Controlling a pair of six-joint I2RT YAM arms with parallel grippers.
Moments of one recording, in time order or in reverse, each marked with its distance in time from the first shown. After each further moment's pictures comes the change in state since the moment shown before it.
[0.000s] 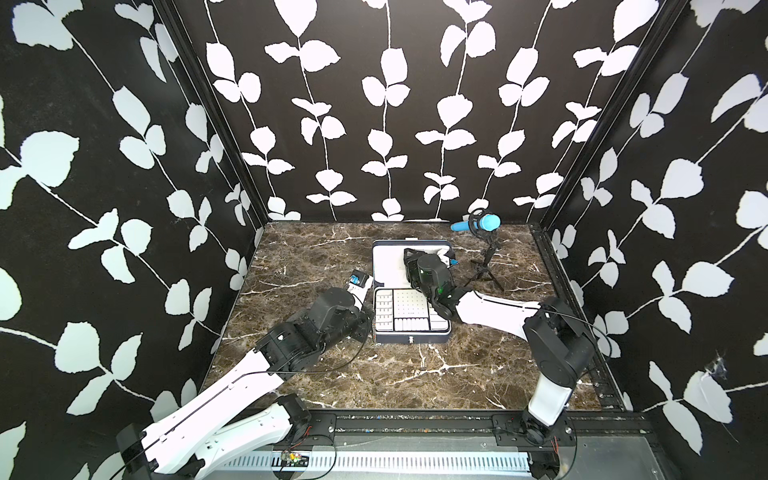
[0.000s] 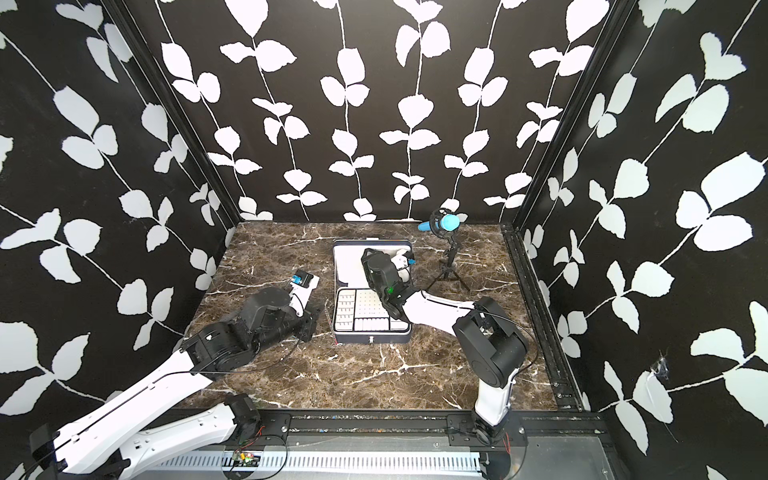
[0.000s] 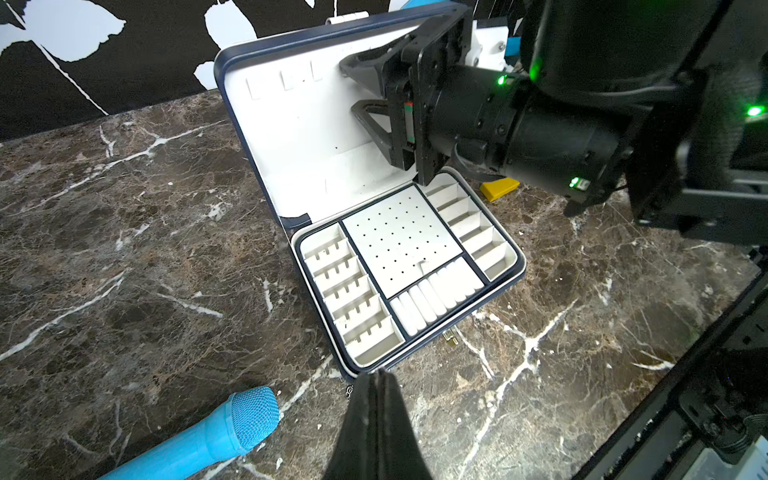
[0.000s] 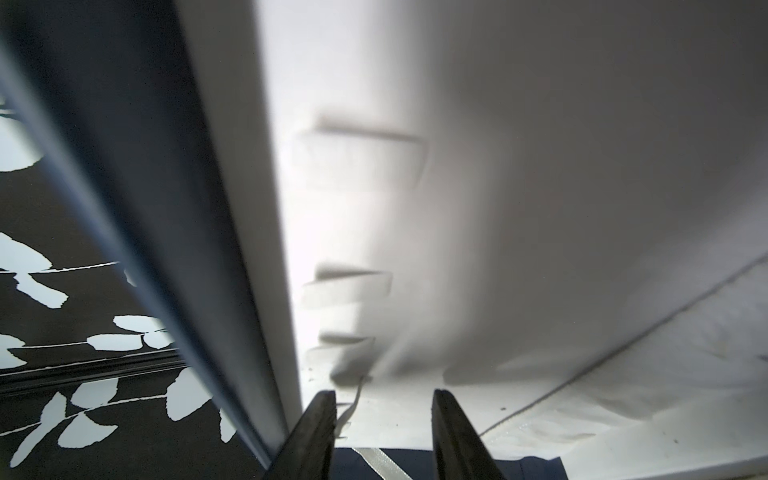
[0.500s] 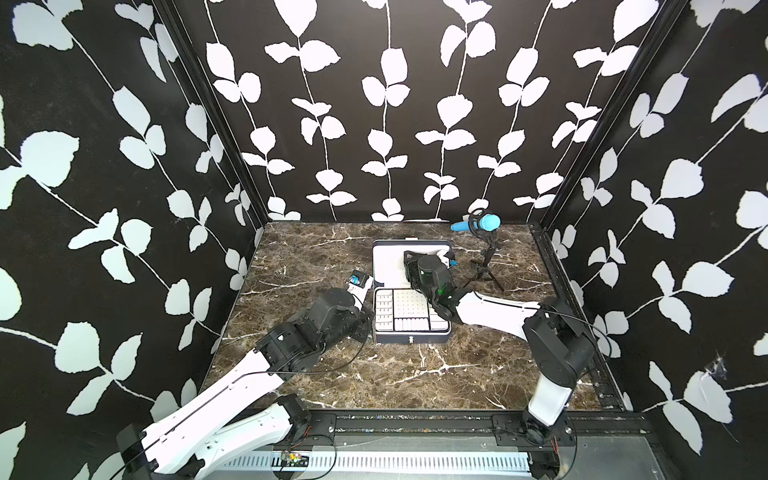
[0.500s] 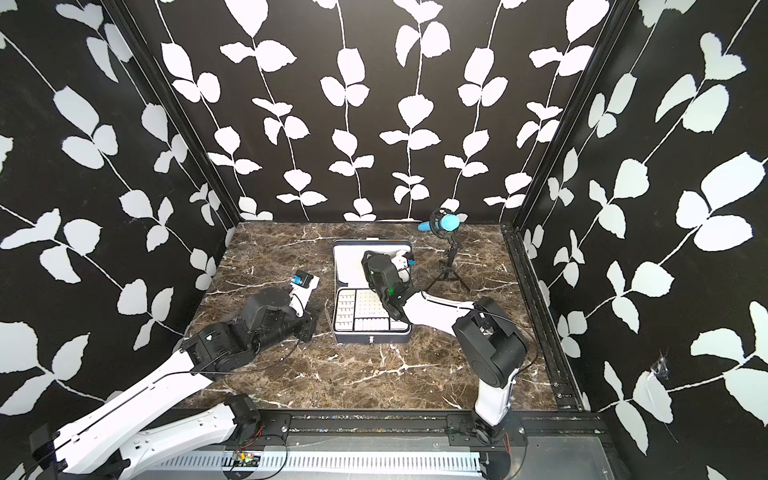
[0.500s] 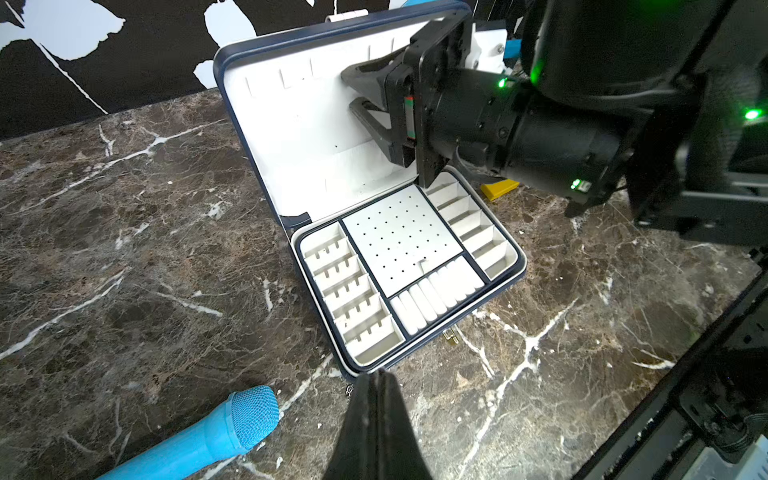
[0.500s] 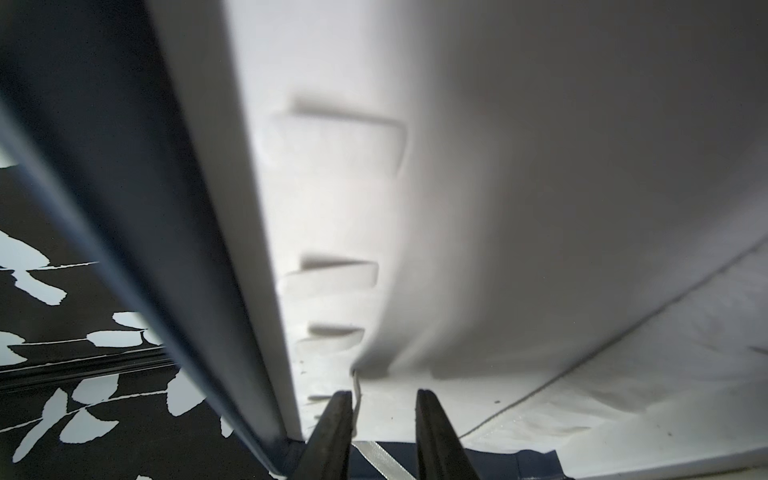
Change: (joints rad) left arm 0.000 -0.001 -0.003 0.000 0.000 0.000; right arm 0.000 0.000 -0.012 0.007 -0.015 0.004
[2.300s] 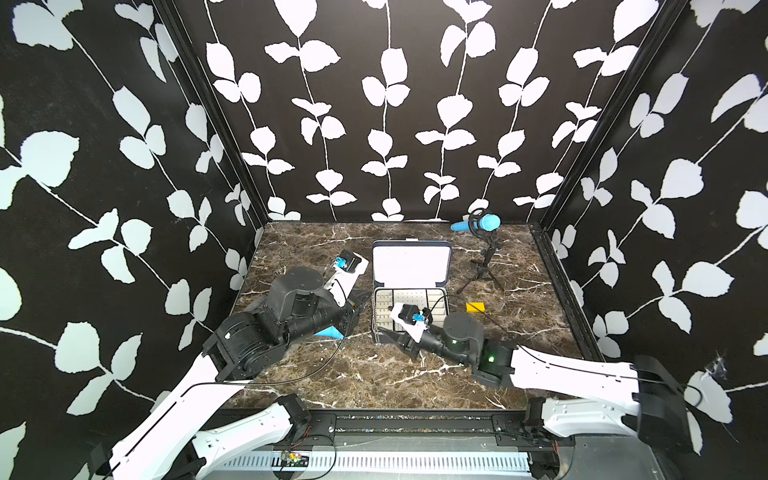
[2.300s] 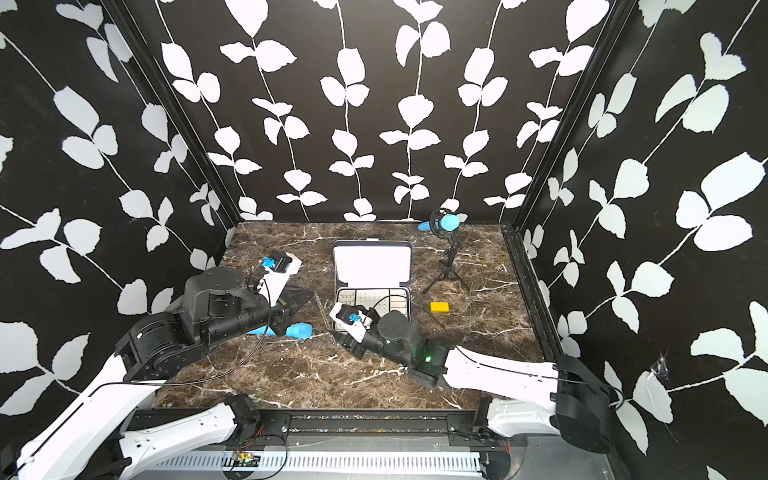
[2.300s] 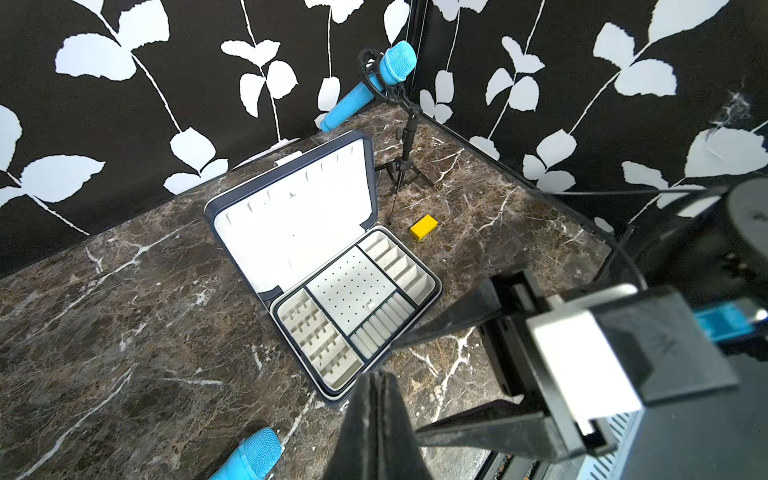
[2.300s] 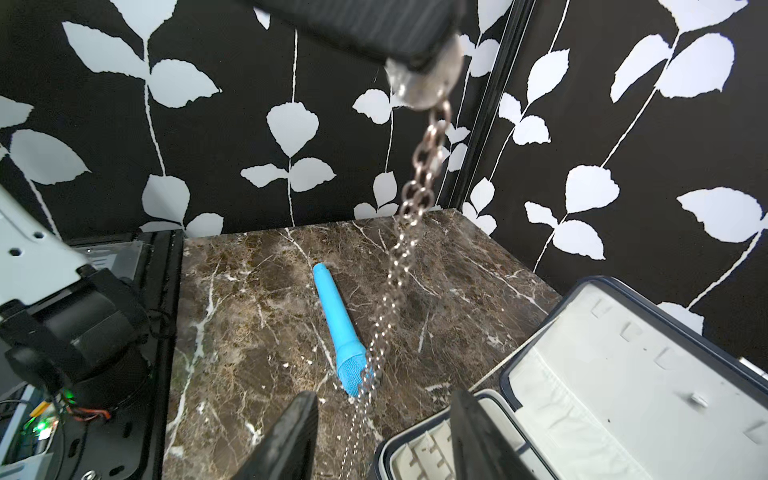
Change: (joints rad) left arm 0.000 0.018 0.420 -0.251 0.169 0.150; right arm 0.421 -0.544 -0.345 -0.050 -0.258 -1.770
